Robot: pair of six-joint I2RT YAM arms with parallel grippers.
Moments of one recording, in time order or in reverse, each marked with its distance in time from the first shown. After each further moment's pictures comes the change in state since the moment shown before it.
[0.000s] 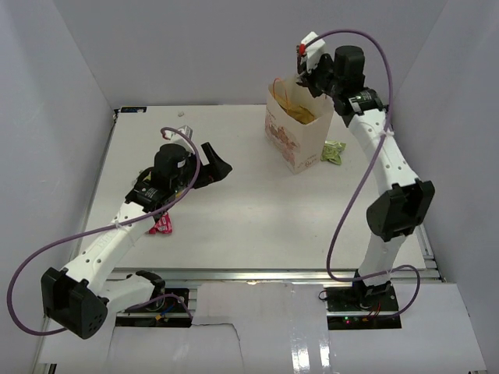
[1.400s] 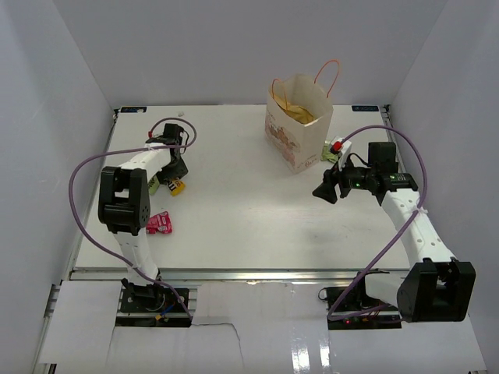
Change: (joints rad) left arm 0.336 0.811 0.404 -0.345 -0.426 0.117; right arm -0.230 -0.622 -1.058 -0.190 -0.549 -0.032
